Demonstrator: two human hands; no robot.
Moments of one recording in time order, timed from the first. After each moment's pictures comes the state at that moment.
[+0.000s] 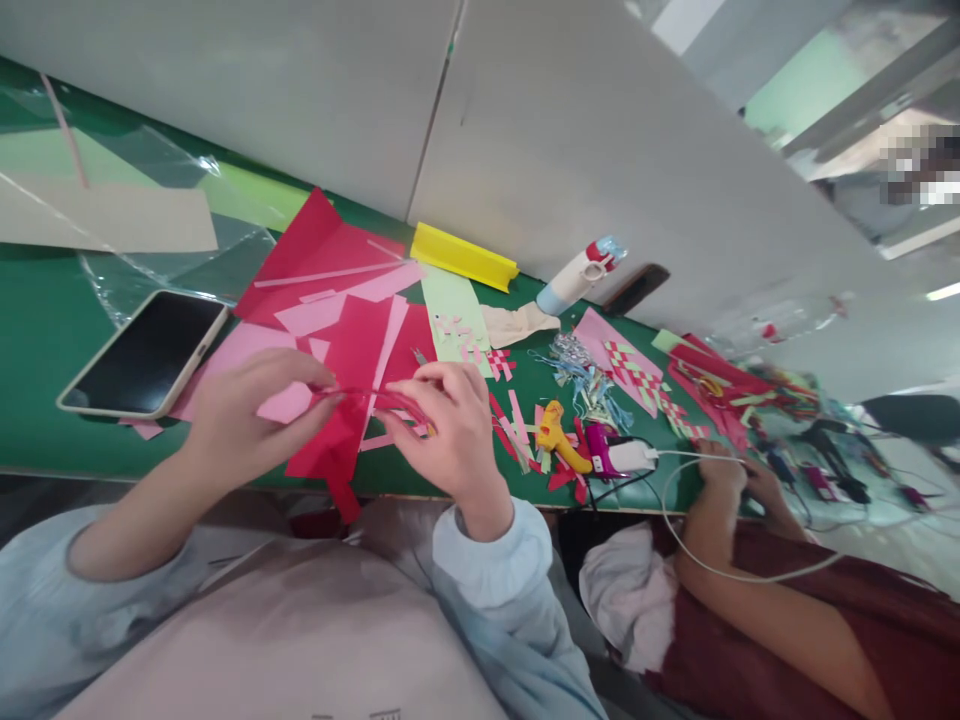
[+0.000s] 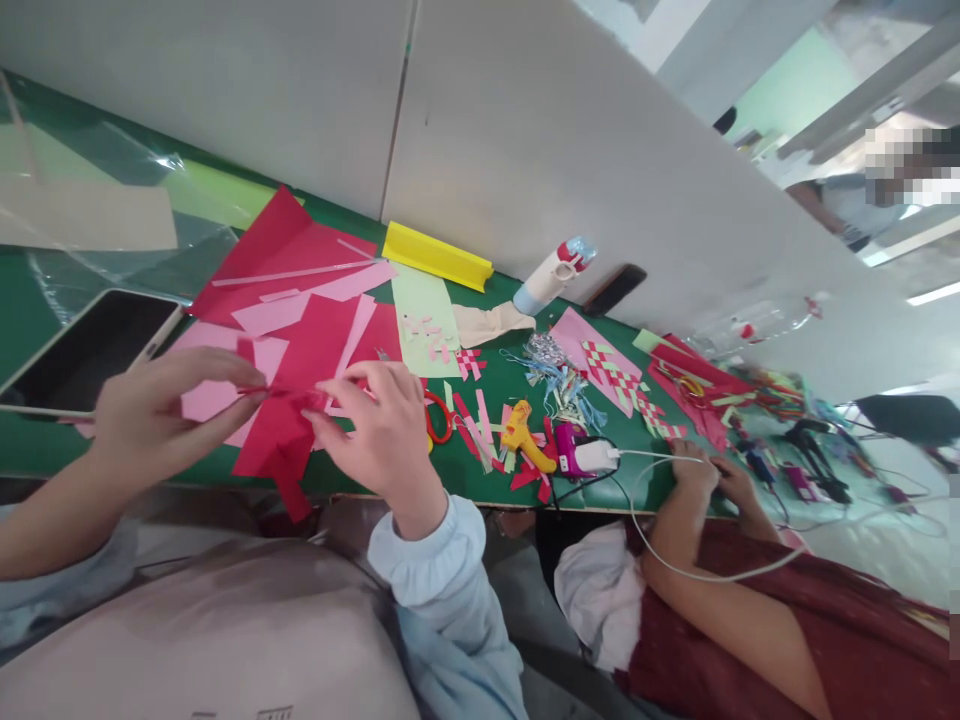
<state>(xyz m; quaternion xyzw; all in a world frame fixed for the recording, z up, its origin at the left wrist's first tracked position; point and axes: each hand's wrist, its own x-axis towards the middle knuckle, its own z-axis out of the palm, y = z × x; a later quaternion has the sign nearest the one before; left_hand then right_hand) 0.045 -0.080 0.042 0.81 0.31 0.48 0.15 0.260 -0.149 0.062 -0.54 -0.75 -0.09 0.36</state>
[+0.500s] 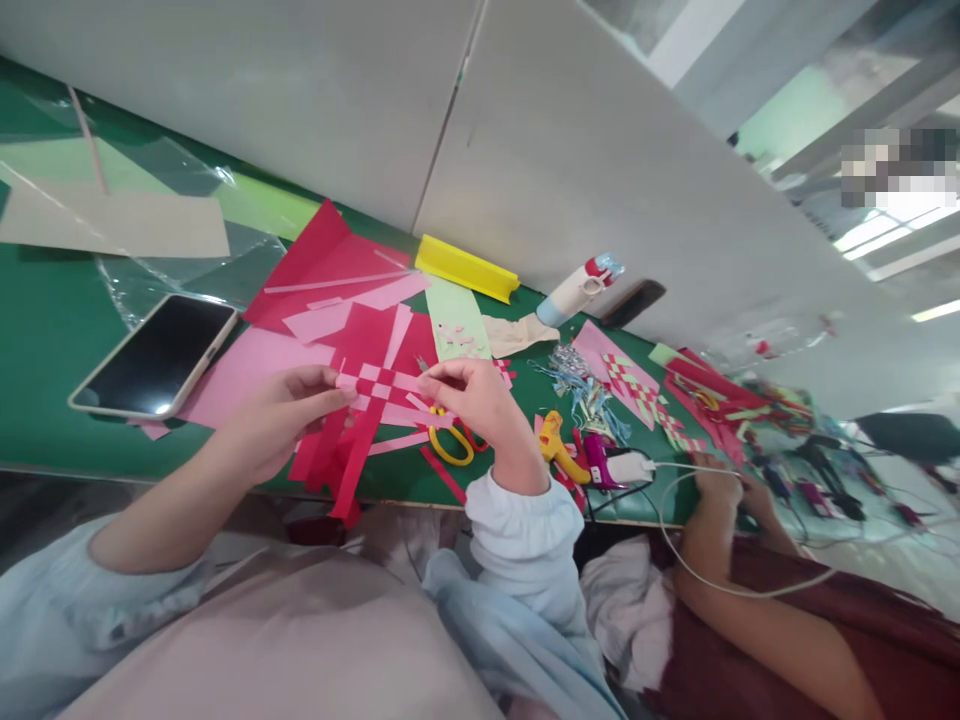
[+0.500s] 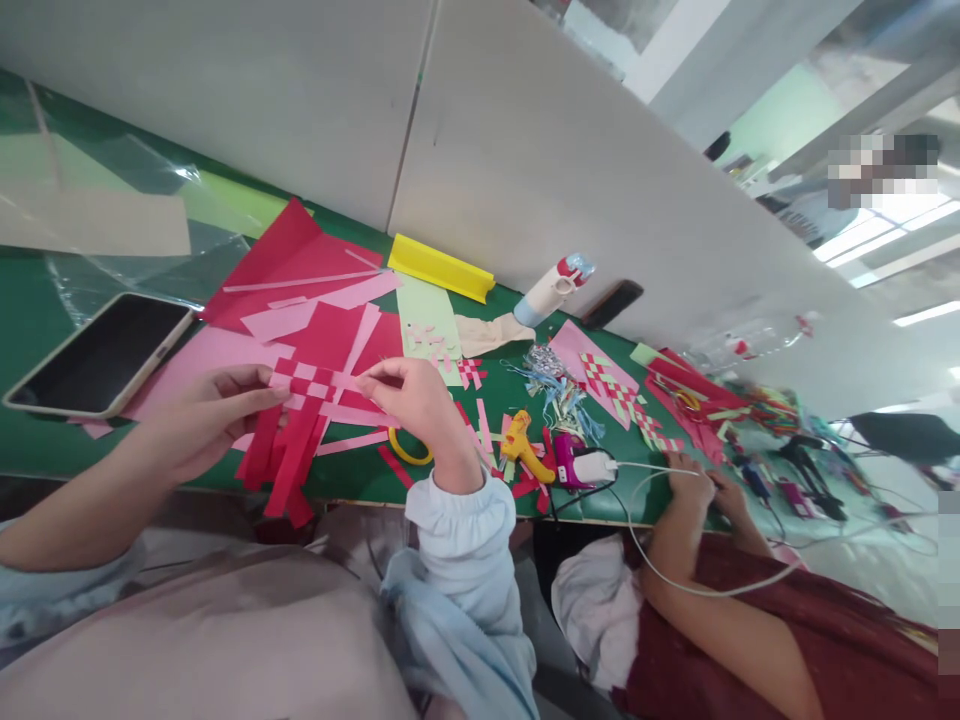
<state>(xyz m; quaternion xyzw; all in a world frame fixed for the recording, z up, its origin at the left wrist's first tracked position) 0.068 -0.085 0.050 0.37 0.47 0.36 0.72 0.296 -0.110 0.084 -0.61 -0.62 0.38 0.32</state>
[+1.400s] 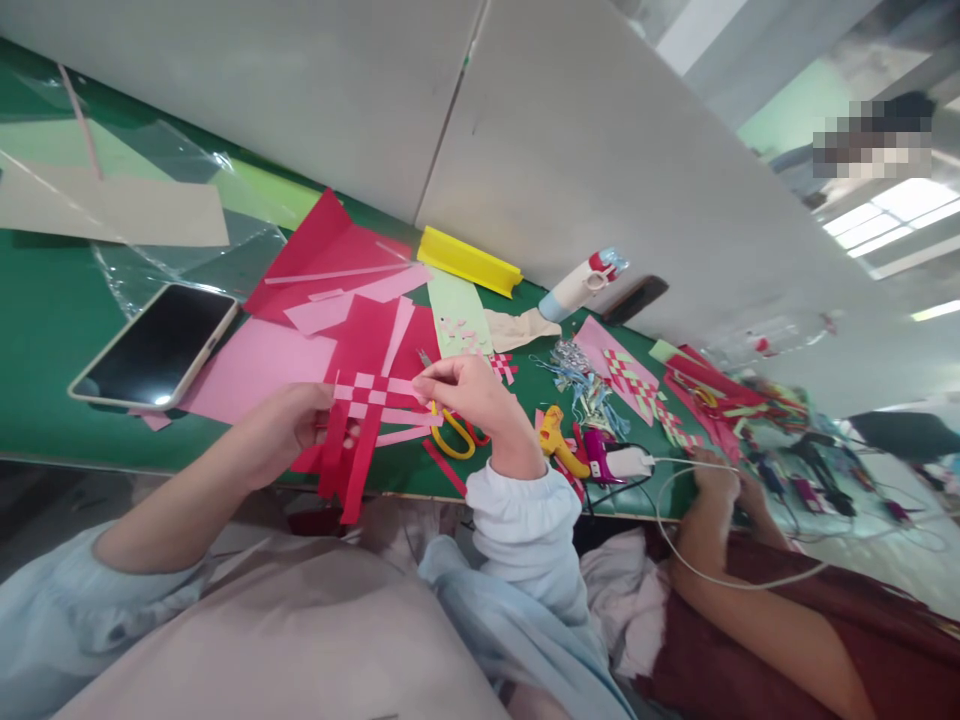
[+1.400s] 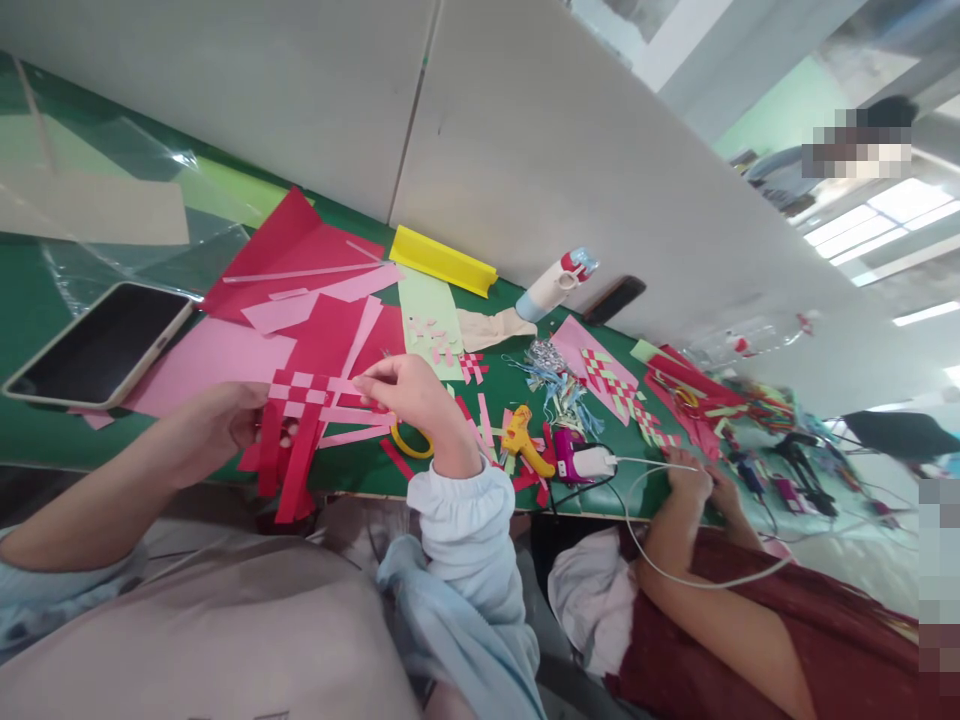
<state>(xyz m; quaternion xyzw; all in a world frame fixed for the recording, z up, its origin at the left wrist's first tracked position) 0.062 -0.092 0.036 0.36 0.44 0.31 0.76 0.293 -0.102 0.084 -0.60 -0.59 0.47 0.26</state>
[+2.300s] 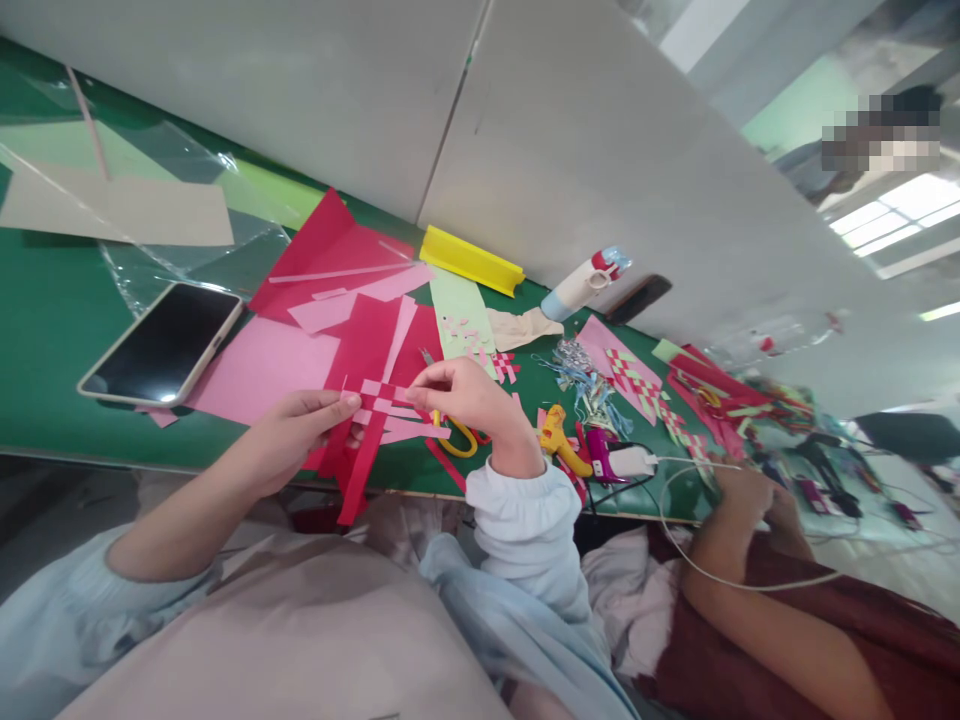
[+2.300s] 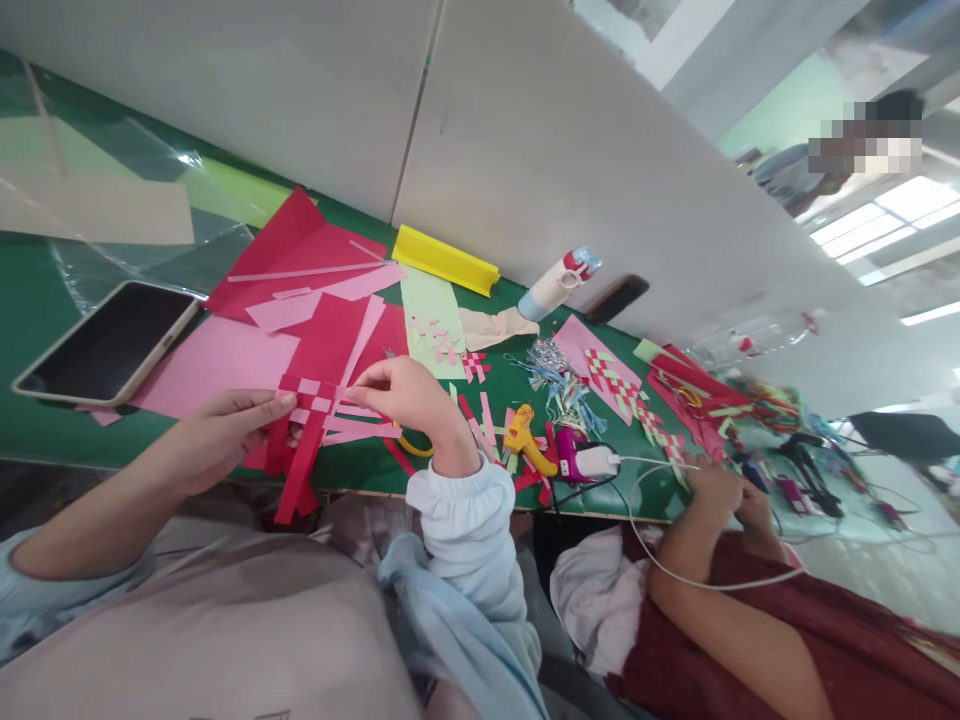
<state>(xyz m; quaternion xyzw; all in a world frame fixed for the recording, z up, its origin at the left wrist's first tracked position) 0.064 -0.104 0.031 0.40 0.45 0.30 0.74 0.292 -0.101 0.078 -0.56 -0.67 0.44 0.20</state>
